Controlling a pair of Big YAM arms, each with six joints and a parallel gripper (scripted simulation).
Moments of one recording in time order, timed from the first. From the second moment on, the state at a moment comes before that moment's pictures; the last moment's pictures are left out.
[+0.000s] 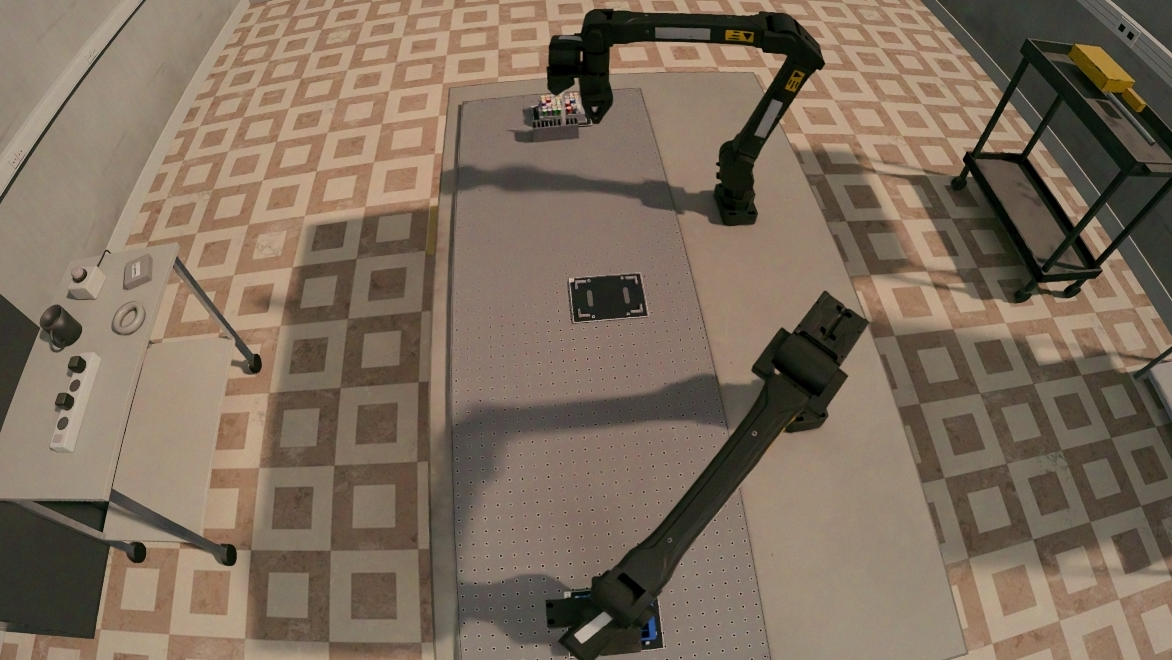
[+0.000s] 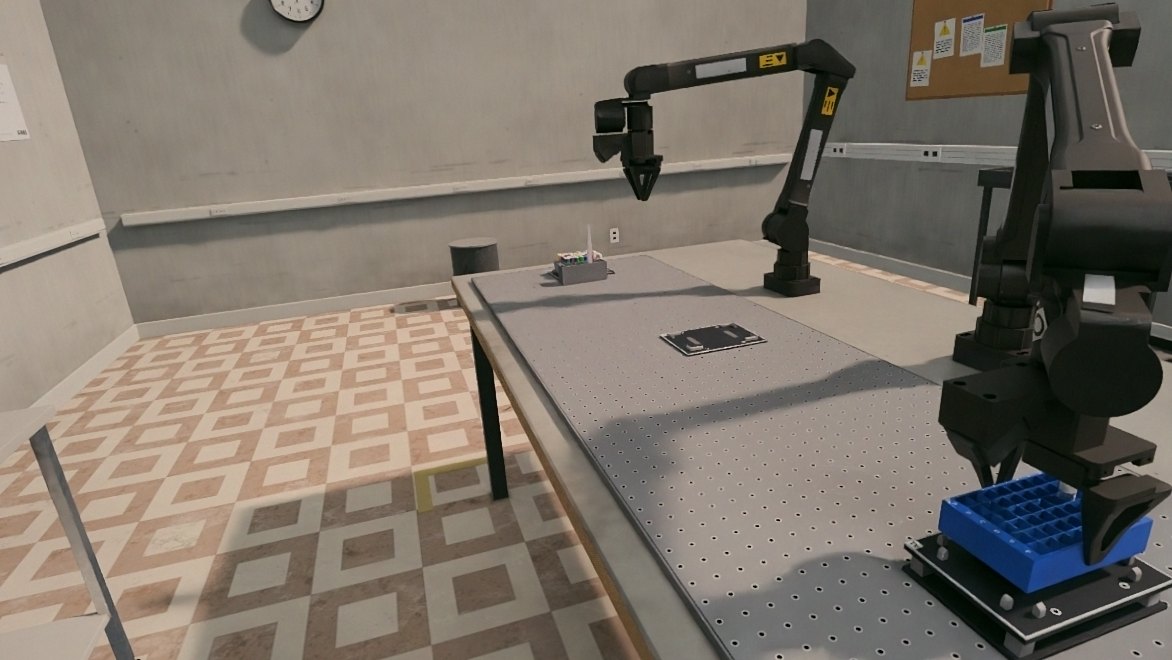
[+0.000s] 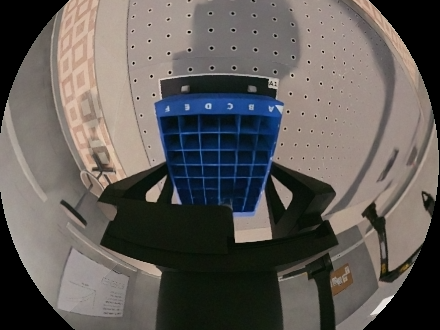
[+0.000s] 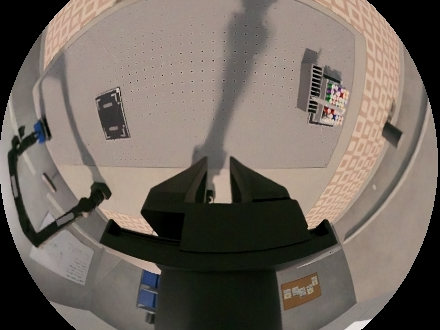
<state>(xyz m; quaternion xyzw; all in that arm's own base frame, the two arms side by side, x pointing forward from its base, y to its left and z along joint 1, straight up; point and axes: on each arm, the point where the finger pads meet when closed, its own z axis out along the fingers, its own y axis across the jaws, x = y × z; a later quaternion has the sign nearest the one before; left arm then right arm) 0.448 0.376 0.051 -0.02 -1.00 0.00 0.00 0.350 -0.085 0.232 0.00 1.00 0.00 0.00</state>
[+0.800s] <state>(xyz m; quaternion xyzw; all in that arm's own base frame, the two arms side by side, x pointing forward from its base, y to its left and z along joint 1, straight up) 0.448 0.376 0.047 -0.02 -1.00 0.00 0.00 0.350 -0.085 0.232 0.00 1.00 0.00 0.00</state>
